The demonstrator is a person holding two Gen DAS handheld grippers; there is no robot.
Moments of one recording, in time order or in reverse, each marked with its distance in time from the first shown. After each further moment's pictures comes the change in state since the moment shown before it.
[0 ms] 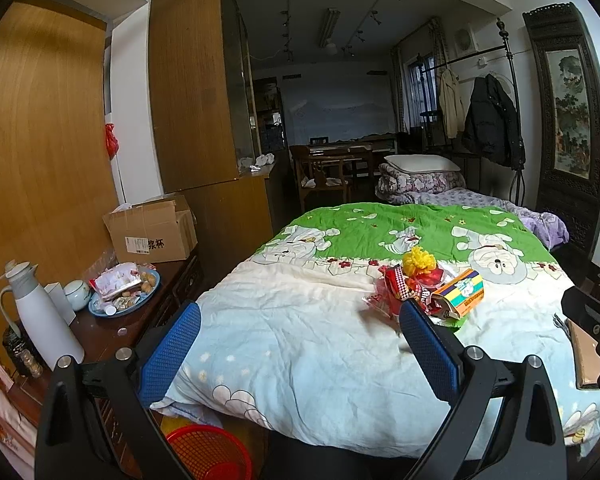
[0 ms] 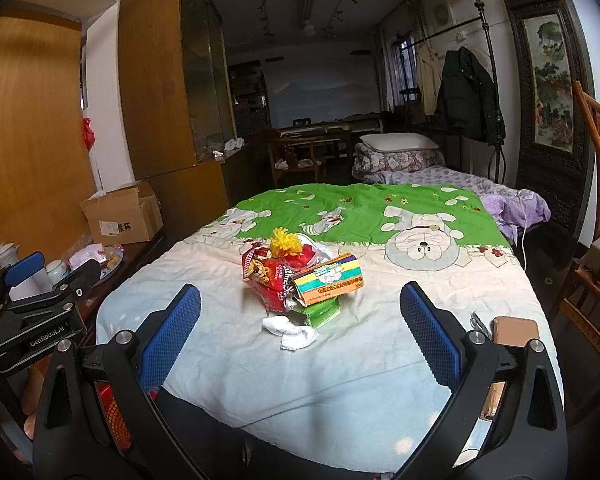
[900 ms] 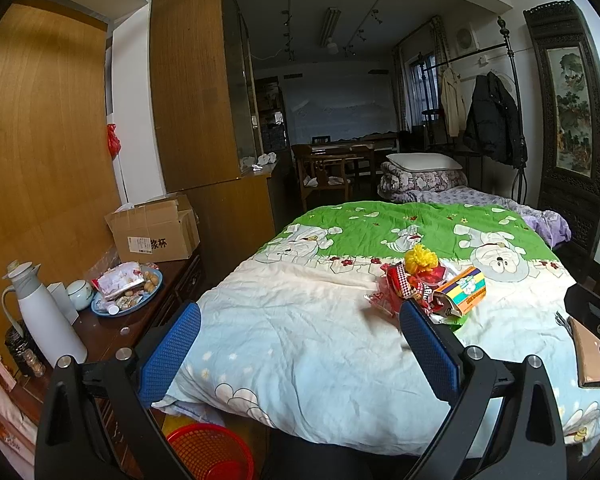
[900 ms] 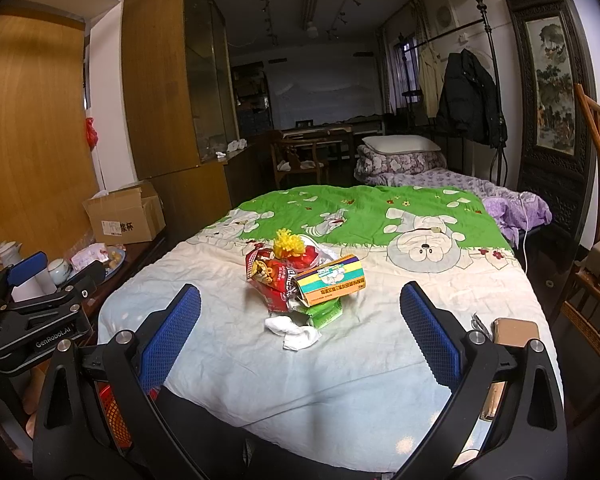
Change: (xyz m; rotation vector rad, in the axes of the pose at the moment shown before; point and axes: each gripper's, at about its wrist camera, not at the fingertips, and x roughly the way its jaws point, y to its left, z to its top) left arm -0.002 0.002 0.001 0.000 0.002 0.001; right arm 0.002 0.003 0.000 -0.004 0.000 0.002
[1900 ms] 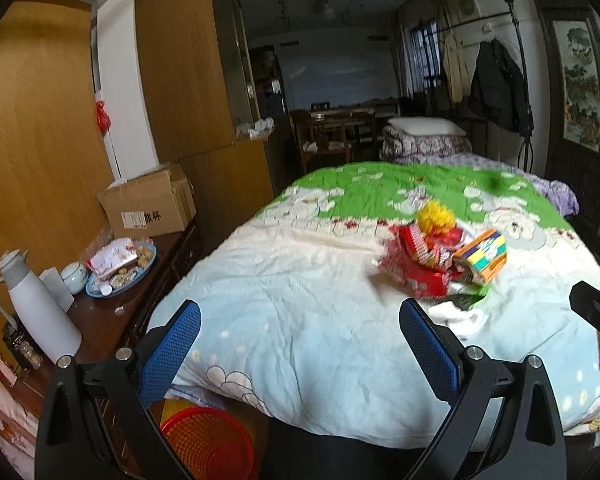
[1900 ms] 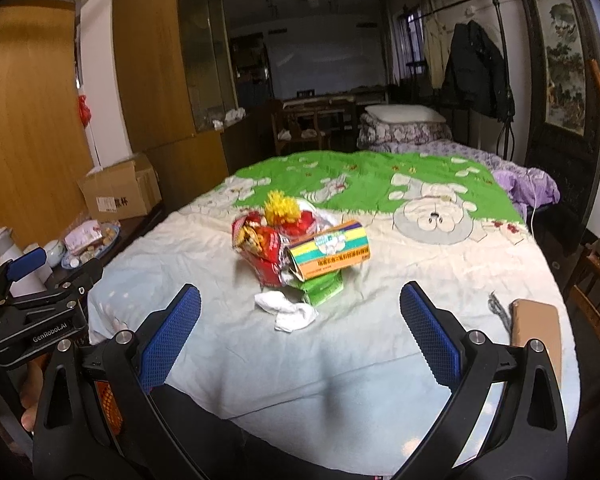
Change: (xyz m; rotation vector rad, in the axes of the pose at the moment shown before) left arm 0.065 -0.003 -0.022 0.028 0.152 0.012; right arm 0.057 -0.012 -0.021 0.003 0.141 0.014
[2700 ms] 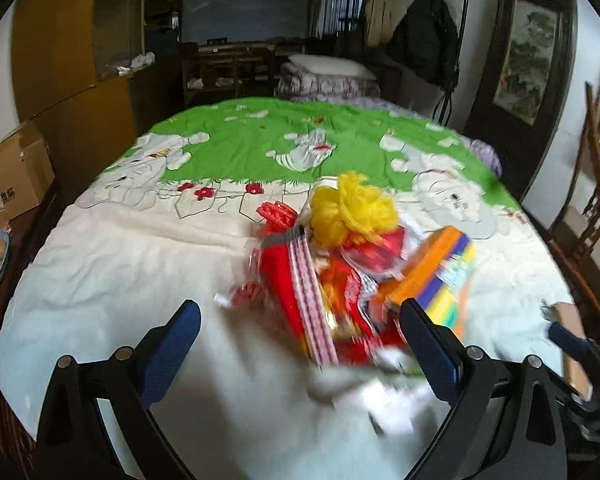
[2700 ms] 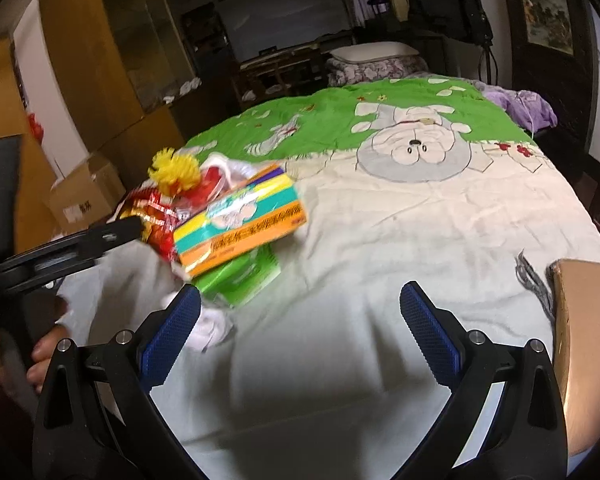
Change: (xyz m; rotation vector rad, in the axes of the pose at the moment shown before) left arm 0.196 -0.100 0.046 0.057 0.247 -0.419; right arm 0.112 -0.081 -0.009 0.187 0.134 -0.014
